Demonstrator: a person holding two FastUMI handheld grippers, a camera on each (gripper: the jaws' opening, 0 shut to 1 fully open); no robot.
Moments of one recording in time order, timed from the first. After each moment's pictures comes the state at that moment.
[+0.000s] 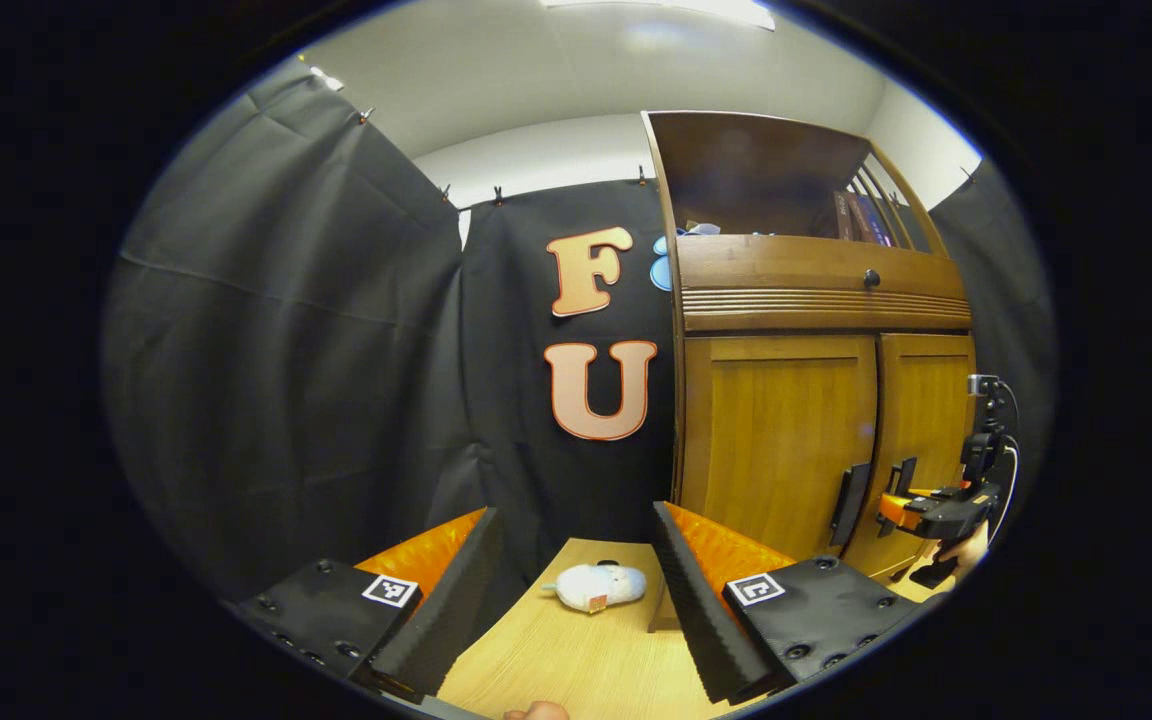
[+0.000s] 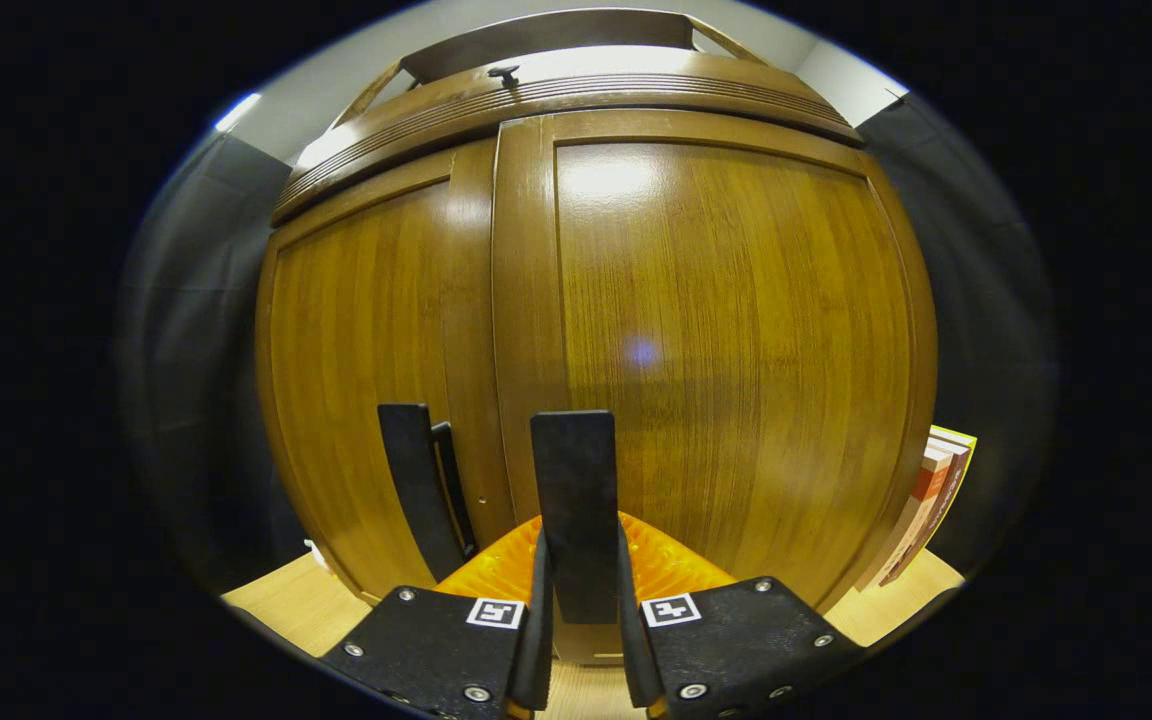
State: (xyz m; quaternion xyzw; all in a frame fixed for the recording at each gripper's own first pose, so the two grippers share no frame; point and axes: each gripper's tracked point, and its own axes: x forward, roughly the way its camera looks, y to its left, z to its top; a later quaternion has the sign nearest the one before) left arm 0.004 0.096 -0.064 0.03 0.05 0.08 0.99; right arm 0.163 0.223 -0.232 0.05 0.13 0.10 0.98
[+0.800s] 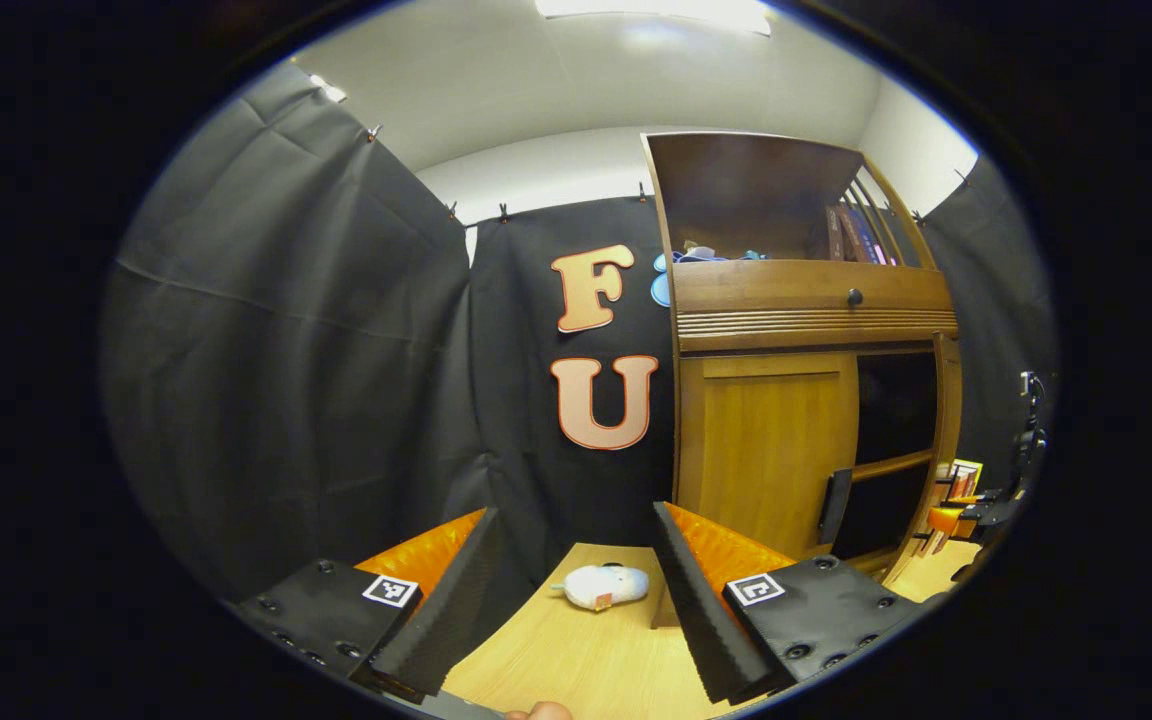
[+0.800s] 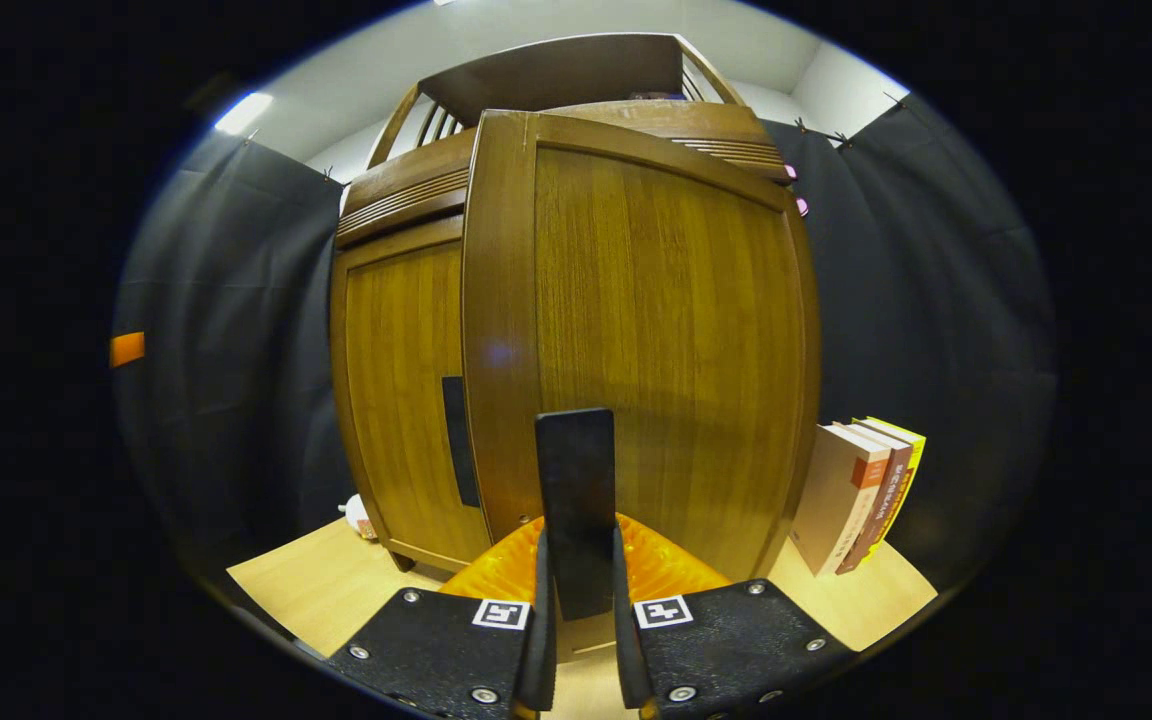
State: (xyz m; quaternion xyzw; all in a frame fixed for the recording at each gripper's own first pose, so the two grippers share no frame) left arm -0.045 0.082 -0.039 0.04 0.03 0.07 1.00; right arm 0.050 0.156 -0.205 0.04 0.14 0.13 0.98
